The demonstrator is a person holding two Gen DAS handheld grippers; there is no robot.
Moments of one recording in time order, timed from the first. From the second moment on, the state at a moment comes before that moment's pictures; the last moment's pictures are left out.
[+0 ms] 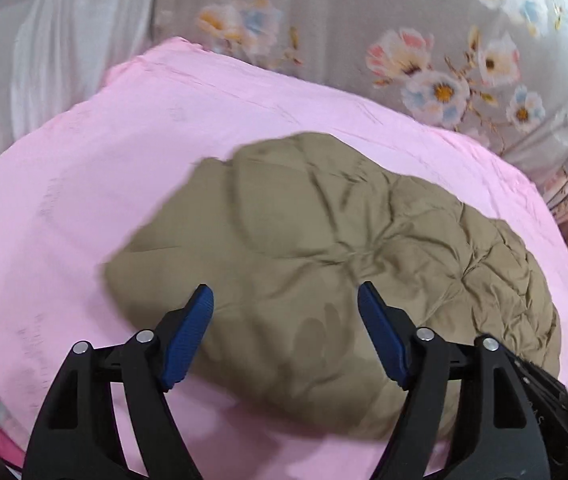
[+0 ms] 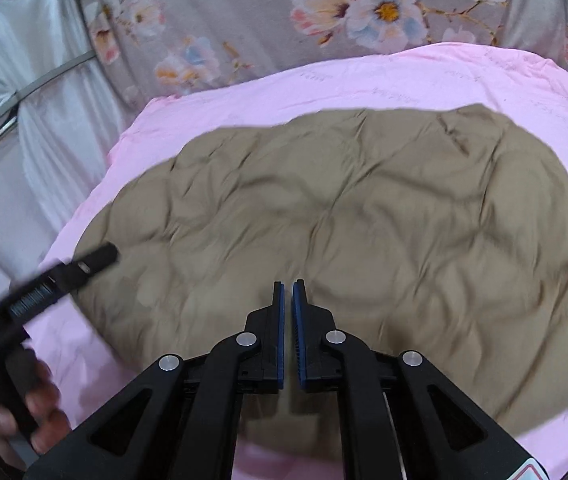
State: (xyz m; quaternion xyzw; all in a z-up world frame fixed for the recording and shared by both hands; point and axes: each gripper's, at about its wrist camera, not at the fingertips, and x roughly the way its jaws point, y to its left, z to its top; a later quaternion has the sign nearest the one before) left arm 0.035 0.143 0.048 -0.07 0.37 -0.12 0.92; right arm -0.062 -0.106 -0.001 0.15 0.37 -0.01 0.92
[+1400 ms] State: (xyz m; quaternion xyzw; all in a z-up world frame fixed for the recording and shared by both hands) left arm -0.069 -0.041 0.170 0.03 0.28 -0.37 0.89; right arm -0.124 -0.184 0.016 0.23 0.32 -0.02 0.92
